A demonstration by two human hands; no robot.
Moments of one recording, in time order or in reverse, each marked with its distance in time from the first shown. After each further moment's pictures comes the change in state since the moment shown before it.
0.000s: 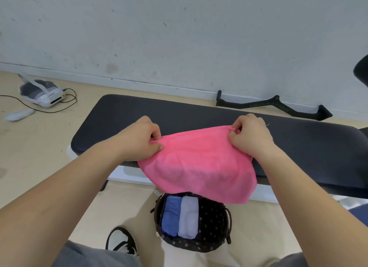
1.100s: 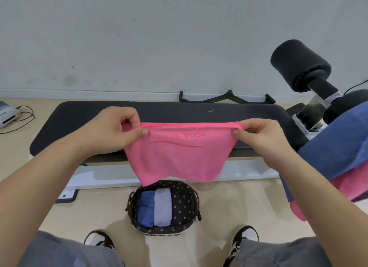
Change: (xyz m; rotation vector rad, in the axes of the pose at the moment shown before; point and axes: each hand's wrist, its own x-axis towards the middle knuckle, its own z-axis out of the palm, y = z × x) left_hand -0.053 0.085 -0.016 -0.250 0.211 0.306; right_hand -0.147 0.085 -0.105 0.750 0.144 0.084
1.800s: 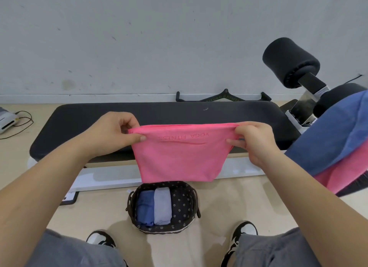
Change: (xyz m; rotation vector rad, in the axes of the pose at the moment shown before) left_hand -0.001 -0.006 0.013 -0.067 -0.037 -0.082; right_hand 0.003 0.015 0.012 0.363 0.262 0.351
